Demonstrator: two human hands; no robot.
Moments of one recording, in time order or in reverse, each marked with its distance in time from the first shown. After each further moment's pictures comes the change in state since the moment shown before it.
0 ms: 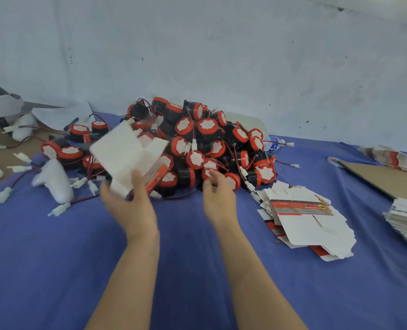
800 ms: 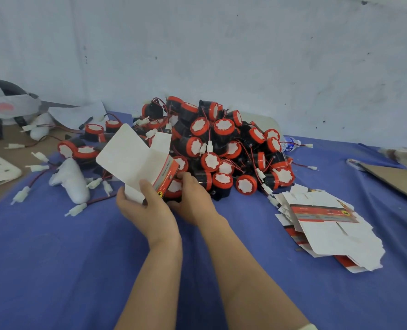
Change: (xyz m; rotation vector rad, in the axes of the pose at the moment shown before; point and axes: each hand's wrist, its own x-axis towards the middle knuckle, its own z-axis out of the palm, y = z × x) left_hand 0.001 -0.006 0.005 -0.045 0.108 -0.041; right_hand 0.022 -0.009 0.066 -0.519 -0.380 -0.249
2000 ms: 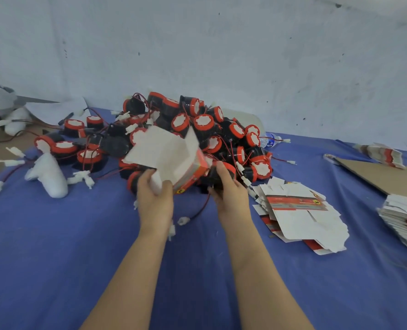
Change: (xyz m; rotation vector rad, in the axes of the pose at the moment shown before) left_hand -0.018 -0.013 0.008 0.319 -0.431 -0.061; right_hand -0.048 0.055 -0.053 1.348 0.505 0.424
